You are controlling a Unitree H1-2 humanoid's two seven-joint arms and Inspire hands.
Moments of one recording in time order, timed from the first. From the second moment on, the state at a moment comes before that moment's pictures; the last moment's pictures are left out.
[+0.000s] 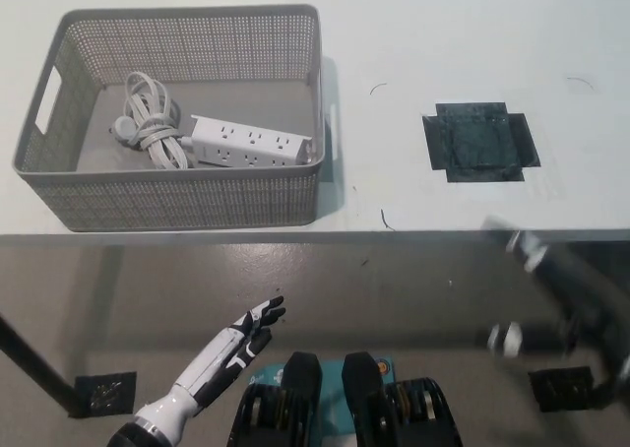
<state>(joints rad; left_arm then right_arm) -0.17 0.21 -0.19 0.37 0.13 -0.36 -0.25 -0.17 -0.39 0.17 -0.09 -0.31 0.03 0.30</state>
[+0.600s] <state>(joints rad) -0.16 0.19 -0.19 0.37 0.15 -0.39 -0.25 0.04 -0.12 0.20 0.00 -0.31 -0.18 0.15</state>
